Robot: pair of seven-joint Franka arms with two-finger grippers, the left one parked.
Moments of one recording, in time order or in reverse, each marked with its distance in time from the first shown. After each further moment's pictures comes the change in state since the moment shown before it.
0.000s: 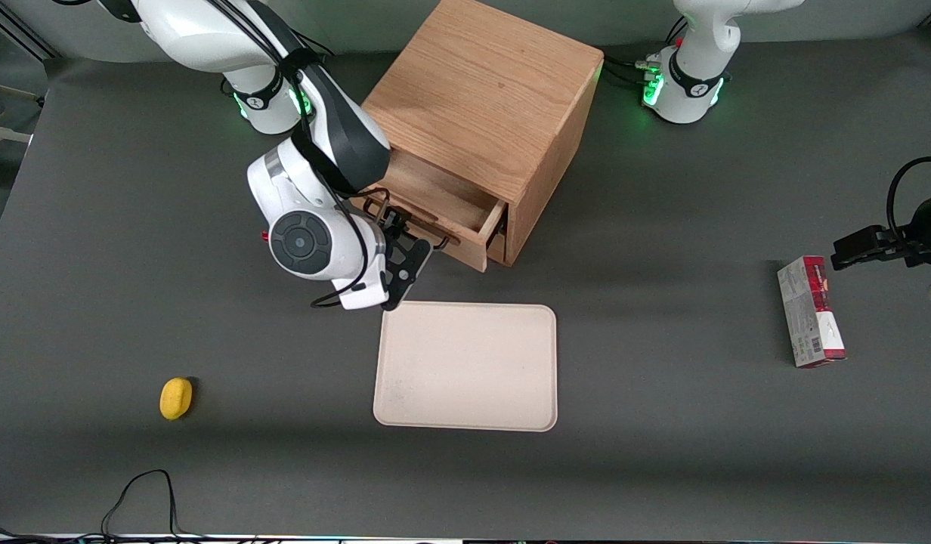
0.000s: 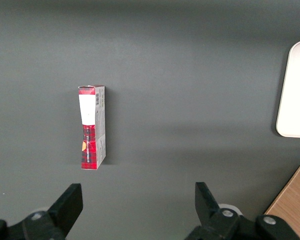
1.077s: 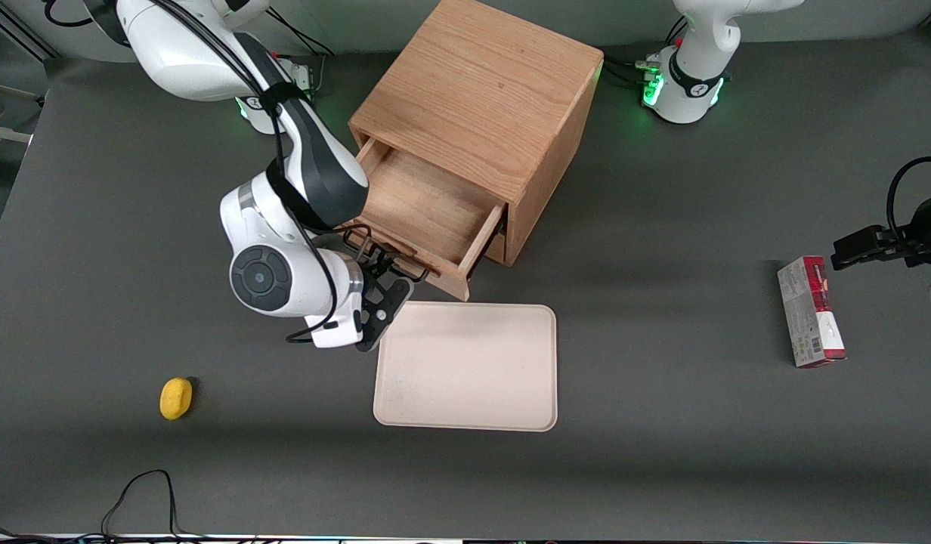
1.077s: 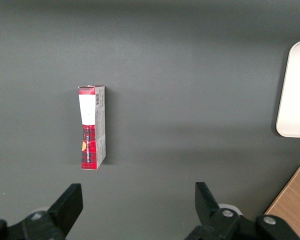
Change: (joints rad) arm -0.075 0.099 -0.002 0.156 -0.007 0.020 -0.011
